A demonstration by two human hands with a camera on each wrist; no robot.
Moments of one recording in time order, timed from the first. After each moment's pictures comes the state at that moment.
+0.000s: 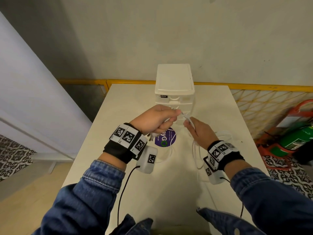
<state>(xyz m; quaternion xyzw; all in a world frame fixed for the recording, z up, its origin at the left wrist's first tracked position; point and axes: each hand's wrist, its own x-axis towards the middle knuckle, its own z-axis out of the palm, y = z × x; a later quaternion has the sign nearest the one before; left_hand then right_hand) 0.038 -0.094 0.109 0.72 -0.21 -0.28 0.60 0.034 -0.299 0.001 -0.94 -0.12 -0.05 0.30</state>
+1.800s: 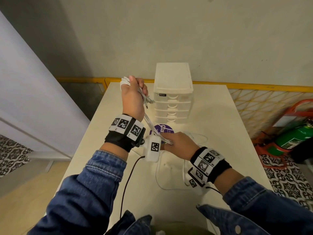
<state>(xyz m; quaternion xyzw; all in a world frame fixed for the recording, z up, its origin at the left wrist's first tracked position) 0.082 -0.085 0.106 0.50 -0.03 0.13 0.85 -0.002 -0.232 0.021 -0.91 -0.19 0.10 0.35</state>
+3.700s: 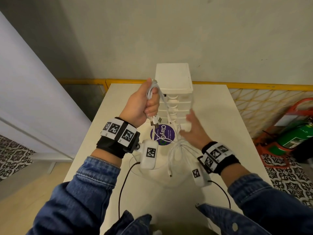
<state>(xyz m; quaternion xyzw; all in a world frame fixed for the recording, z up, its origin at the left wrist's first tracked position) 0.053 -0.080 0.122 0.50 -0.13 -0.23 0.83 0.021 -0.272 0.008 -0.86 0.01 0.03 0.51</state>
